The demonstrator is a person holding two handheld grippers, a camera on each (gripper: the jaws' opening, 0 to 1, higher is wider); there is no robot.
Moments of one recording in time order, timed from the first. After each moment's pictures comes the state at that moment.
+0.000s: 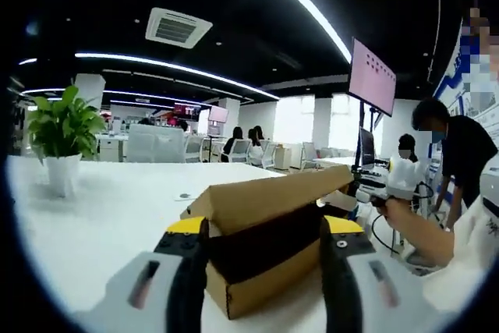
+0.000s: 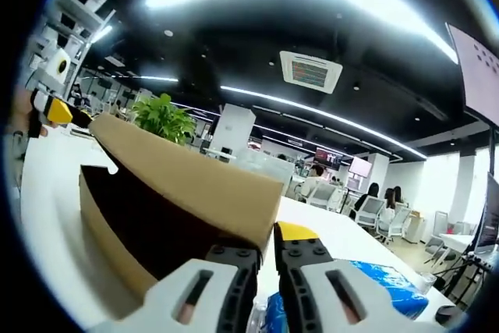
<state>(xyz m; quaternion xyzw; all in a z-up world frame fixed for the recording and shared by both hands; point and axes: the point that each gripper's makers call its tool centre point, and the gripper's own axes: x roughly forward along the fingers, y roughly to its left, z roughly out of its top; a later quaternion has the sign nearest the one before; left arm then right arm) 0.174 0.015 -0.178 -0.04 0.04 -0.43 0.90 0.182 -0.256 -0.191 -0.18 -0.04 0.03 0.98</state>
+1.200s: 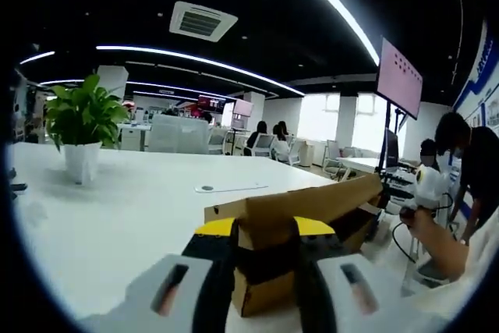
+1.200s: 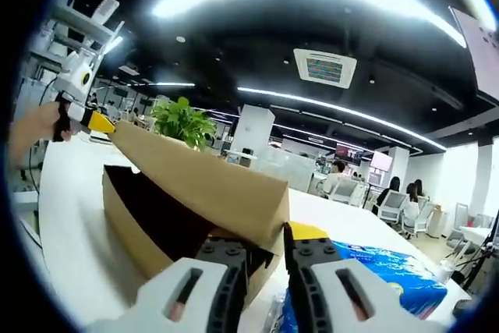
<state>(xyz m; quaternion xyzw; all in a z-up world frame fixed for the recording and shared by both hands) 0.195 0.023 -0.187 -0.06 0.07 -0.37 0.93 0.175 -0.245 -0.203 -0.14 -0.02 0.10 0.99</state>
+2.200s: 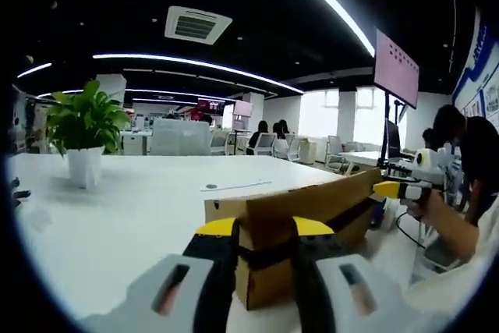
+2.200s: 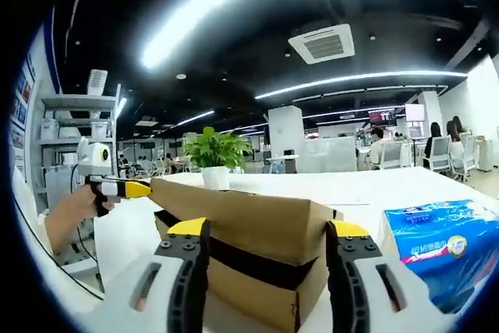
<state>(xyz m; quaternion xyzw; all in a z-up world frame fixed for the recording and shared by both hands) 0.190 0.030 -0.210 -0.02 0.05 -0.36 0.93 0.162 -0.210 -0.214 0.02 0.00 0.21 0.98</state>
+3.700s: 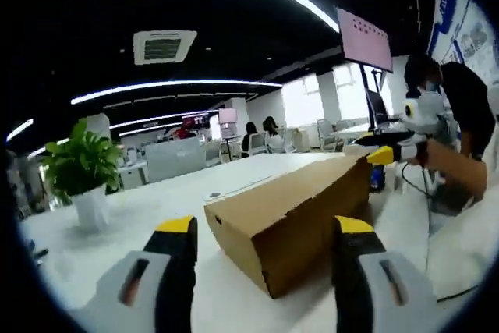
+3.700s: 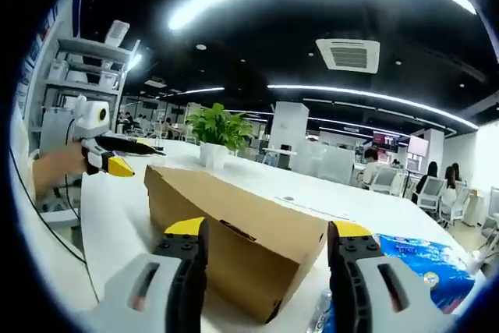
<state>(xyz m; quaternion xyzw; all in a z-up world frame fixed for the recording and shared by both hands) 0.177 0.044 -0.213 0.20 -0.02 -0.36 0.91 0.151 -0.203 -0.204 -0.13 -0.01 0.21 0.97</state>
